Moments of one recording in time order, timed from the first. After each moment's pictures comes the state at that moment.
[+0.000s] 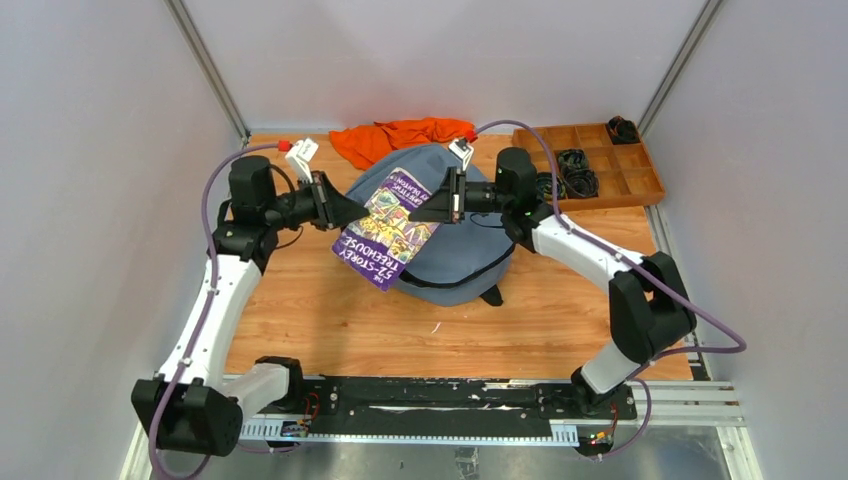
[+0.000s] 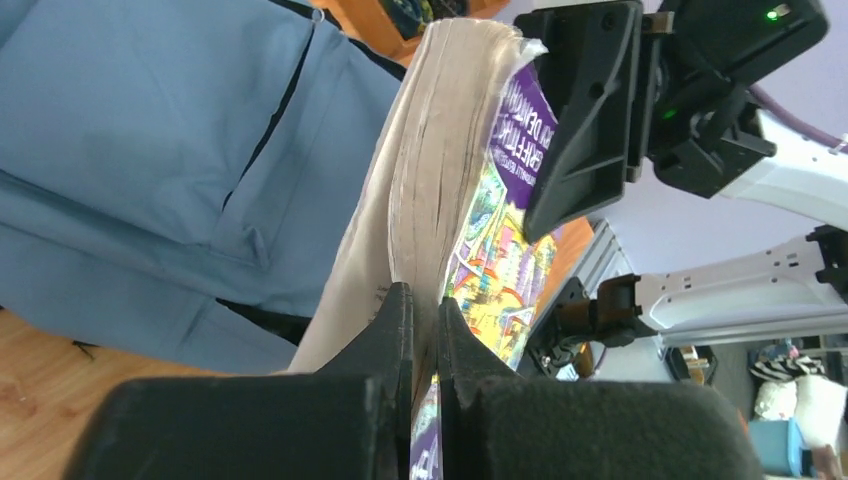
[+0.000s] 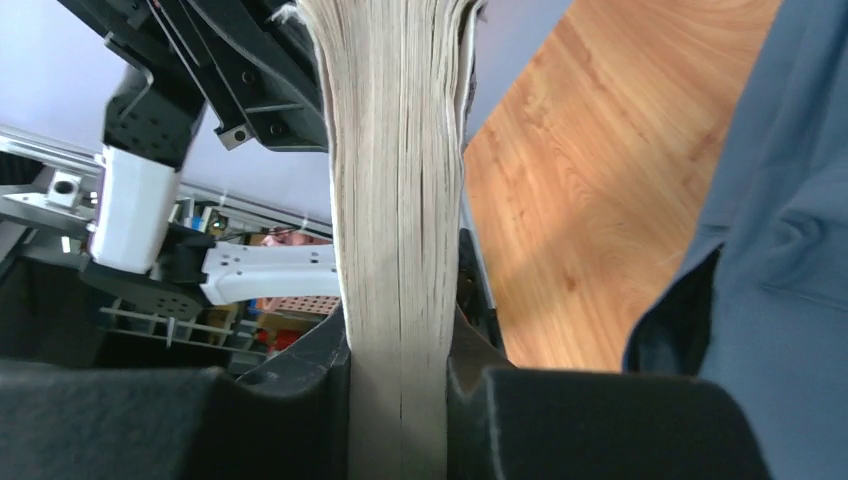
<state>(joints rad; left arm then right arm) -0.07 1.05 1.03 -0.34 0.88 -0.44 0.55 1.60 1.13 0.42 -0.98 0.94</state>
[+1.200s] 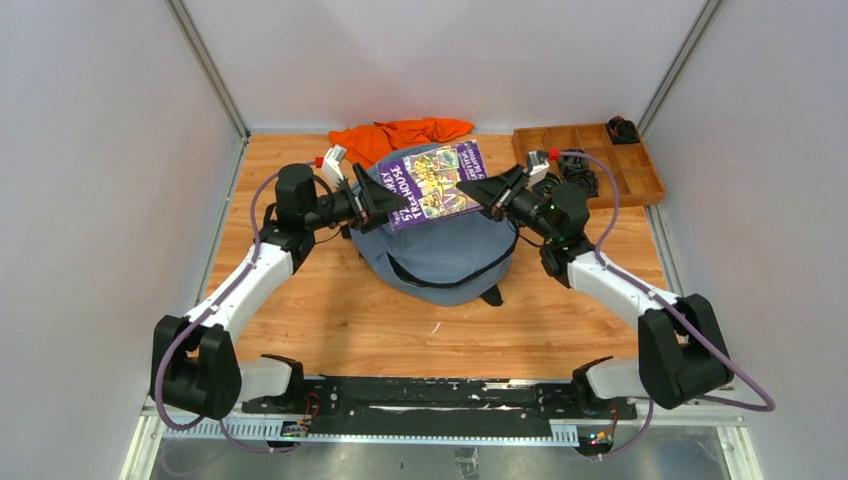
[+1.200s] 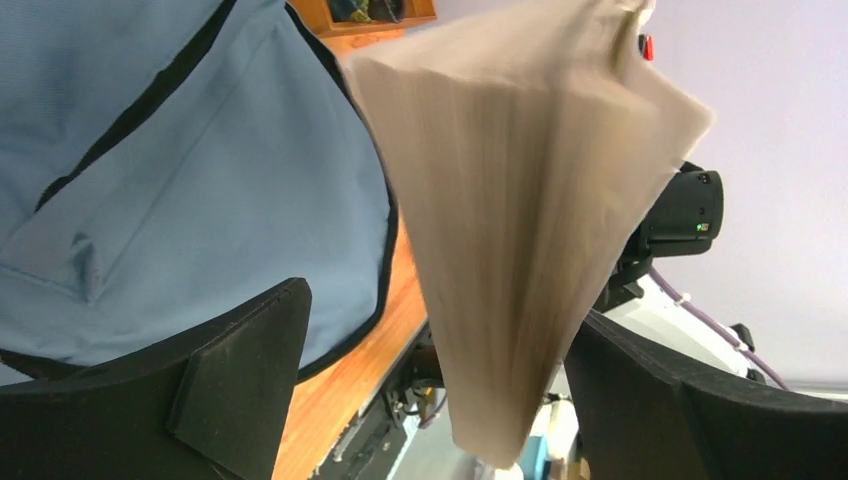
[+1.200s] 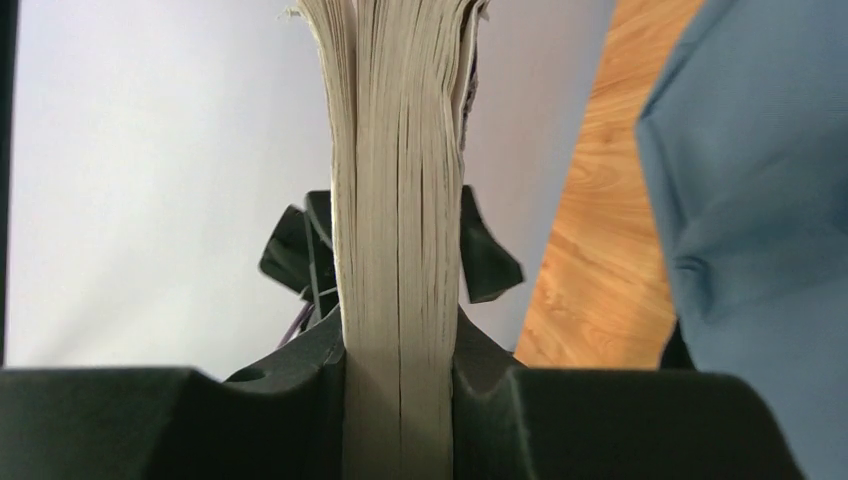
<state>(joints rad) -0.23 1.24 0.85 0.15 0.78 -0.99 0.38 1.30 0.73 0.69 -0.51 1.36</state>
